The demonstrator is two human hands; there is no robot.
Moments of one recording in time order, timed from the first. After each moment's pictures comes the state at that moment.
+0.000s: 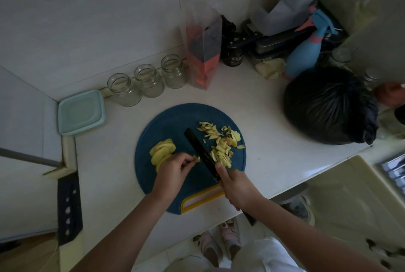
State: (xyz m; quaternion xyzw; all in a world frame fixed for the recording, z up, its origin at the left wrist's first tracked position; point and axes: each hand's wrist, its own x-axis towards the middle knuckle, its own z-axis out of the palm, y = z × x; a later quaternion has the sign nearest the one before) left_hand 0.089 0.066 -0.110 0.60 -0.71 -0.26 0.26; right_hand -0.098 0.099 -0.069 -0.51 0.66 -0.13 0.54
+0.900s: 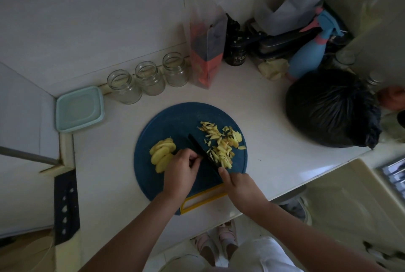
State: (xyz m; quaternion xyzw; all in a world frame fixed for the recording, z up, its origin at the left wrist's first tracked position) left_hand 0.065 0.064 -0.112 0.64 -0.69 -0.20 0.26; right_hand -0.103 0.100 -0.078 -0.57 0.67 -0.08 0.46
